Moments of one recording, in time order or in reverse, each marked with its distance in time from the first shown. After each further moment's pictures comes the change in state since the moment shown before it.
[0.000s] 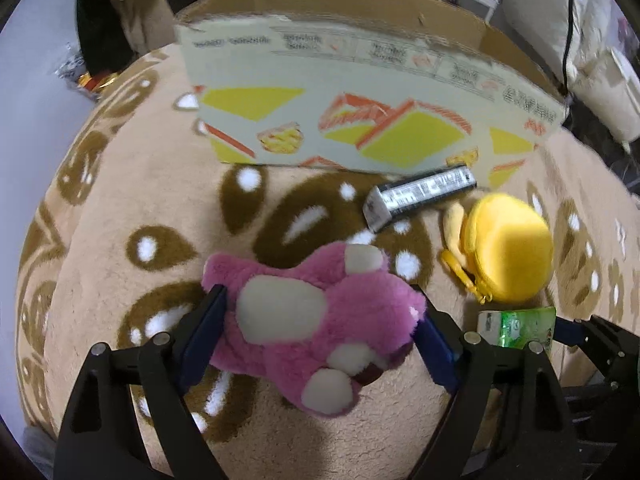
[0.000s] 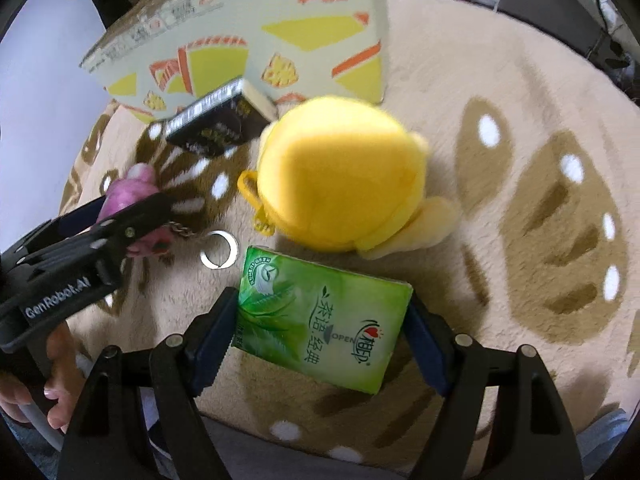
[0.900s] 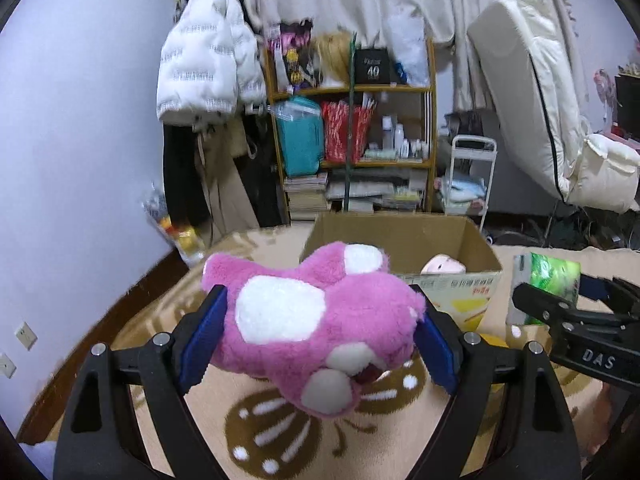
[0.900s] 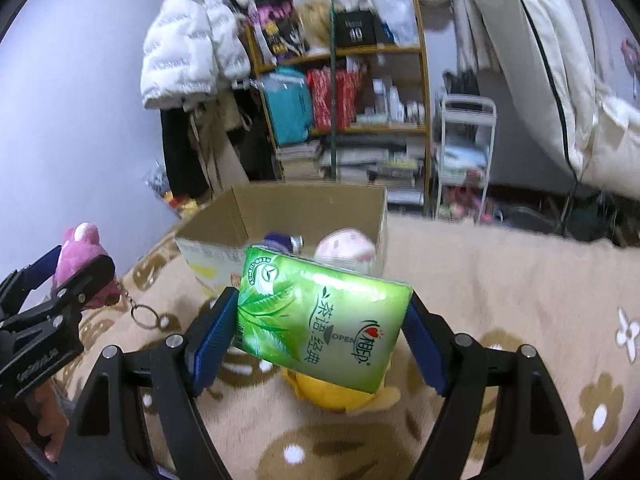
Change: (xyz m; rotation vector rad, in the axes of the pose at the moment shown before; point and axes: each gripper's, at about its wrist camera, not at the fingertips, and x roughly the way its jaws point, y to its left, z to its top) left arm -0.159 -0.023 -0.032 0.021 -0.681 0.199; right arm -0.129 0.022 0.006 -0.148 -0.689 0.002
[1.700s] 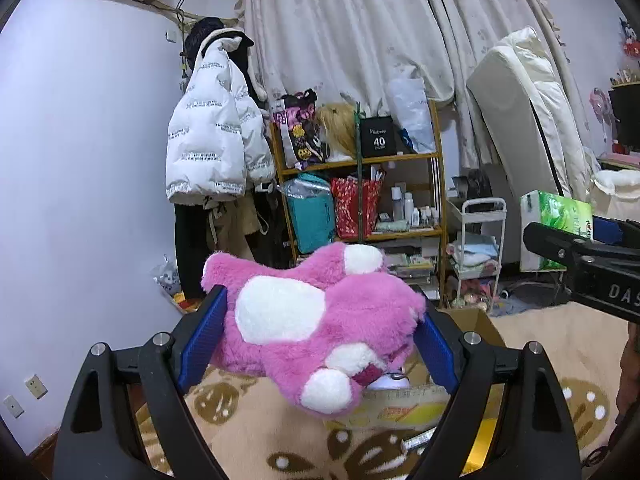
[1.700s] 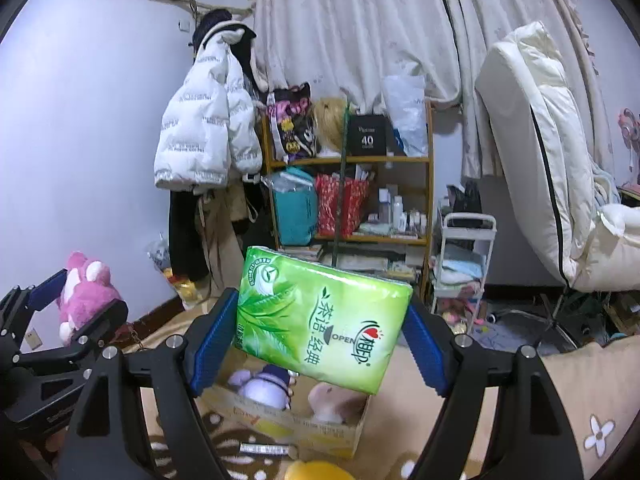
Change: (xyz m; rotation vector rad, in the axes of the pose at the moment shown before) left arm -0.003 -0.001 0.076 0.038 -0.231 0.049; right arm -0.035 0.022 0.102 -0.086 -0.313 -0.017
